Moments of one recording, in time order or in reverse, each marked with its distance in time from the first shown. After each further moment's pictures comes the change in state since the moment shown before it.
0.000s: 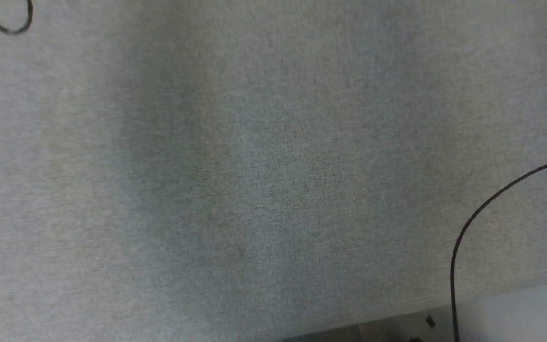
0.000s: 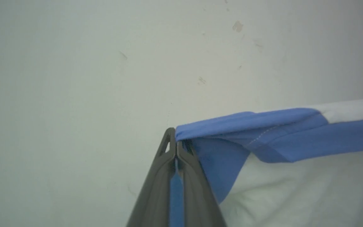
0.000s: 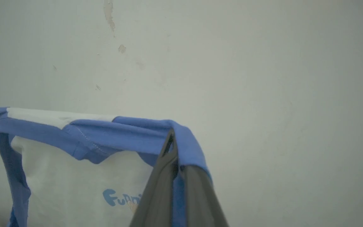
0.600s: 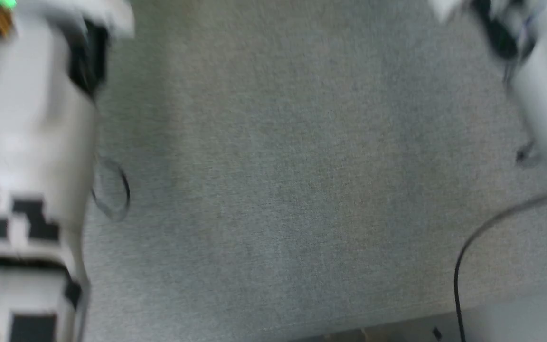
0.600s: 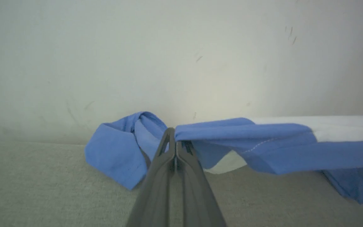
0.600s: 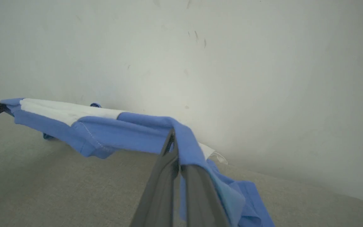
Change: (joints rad) left arm 0.521 -0.060 0.084 0.062 -0.113 -0.086 -0.114; right arm 0.407 -0.024 0.291 0.054 0.153 -0.001 -0.110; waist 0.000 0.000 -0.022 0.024
